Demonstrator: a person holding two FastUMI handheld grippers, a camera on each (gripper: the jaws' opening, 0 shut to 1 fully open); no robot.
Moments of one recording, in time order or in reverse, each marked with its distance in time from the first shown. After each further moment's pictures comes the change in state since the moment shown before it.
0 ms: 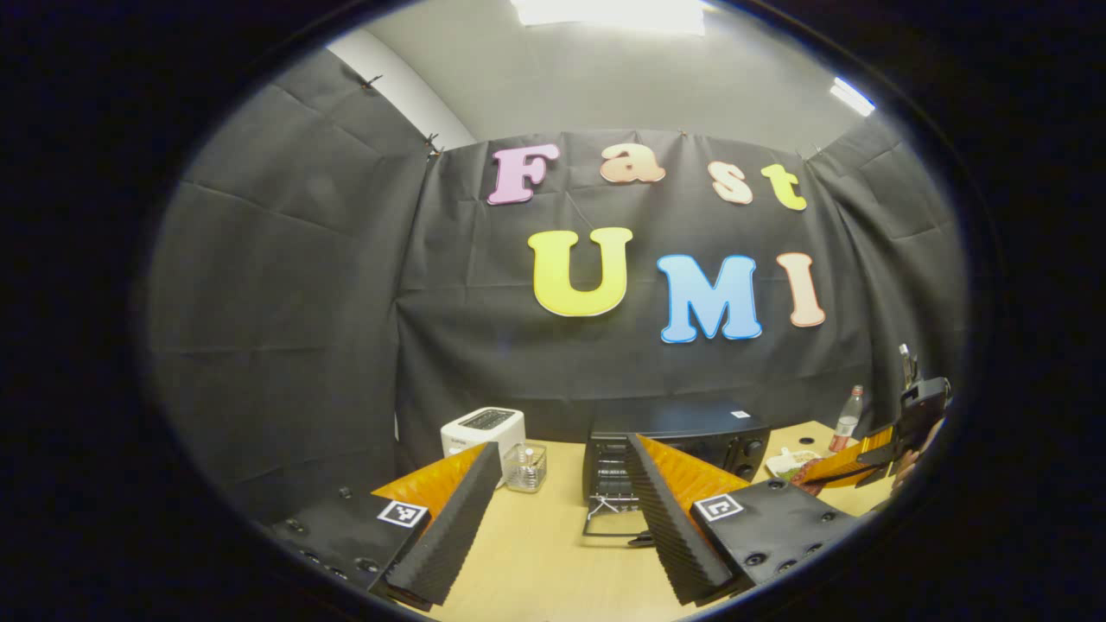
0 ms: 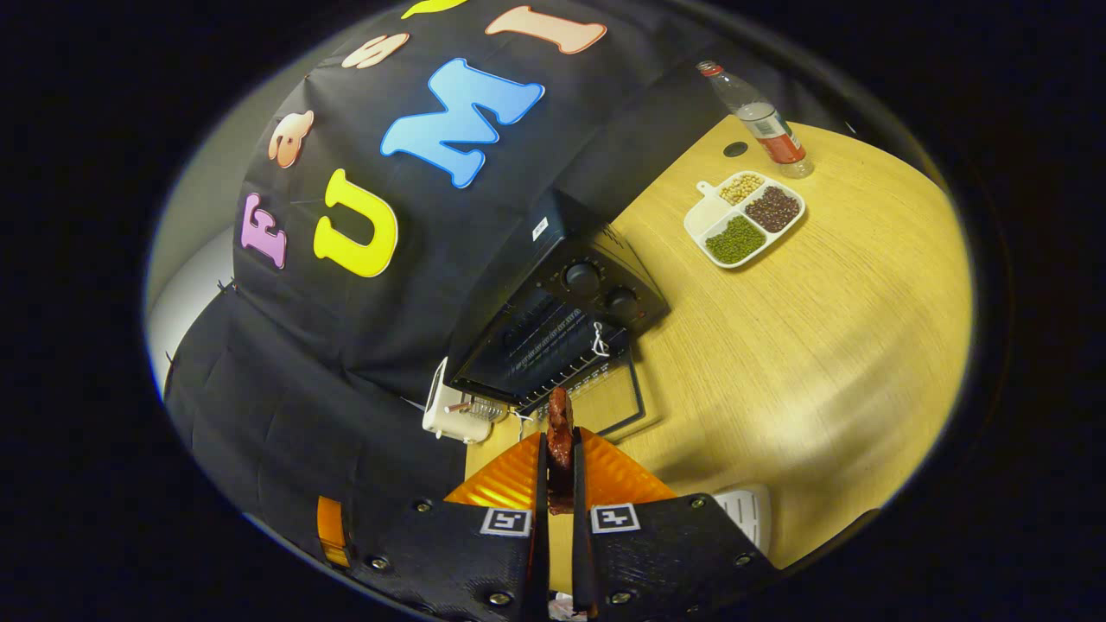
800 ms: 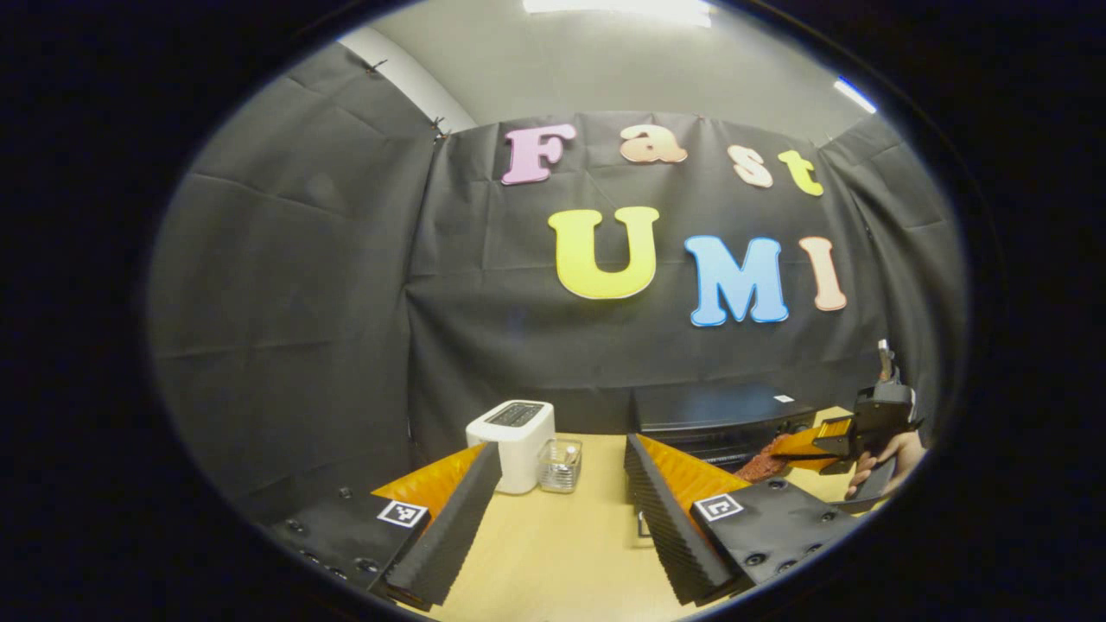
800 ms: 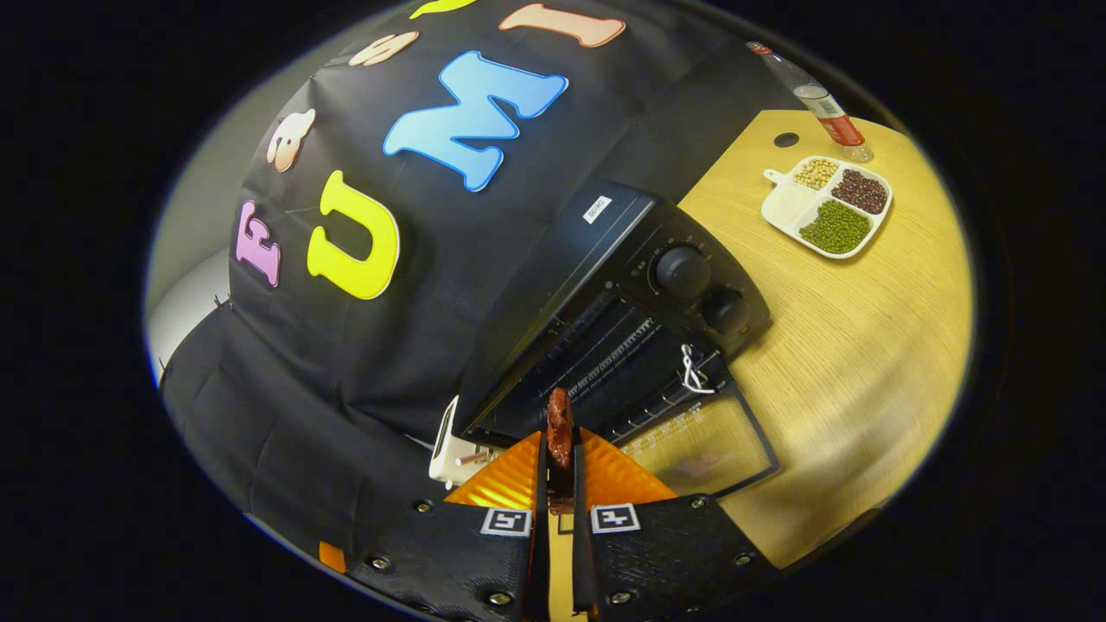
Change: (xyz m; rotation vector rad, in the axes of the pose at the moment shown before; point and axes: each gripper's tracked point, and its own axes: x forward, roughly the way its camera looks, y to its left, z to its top) left arm 0.051 0.074 -0.024 0.012 0.058 0.022; right arm 0.141 0.050 0.015 0.000 -0.173 0.028
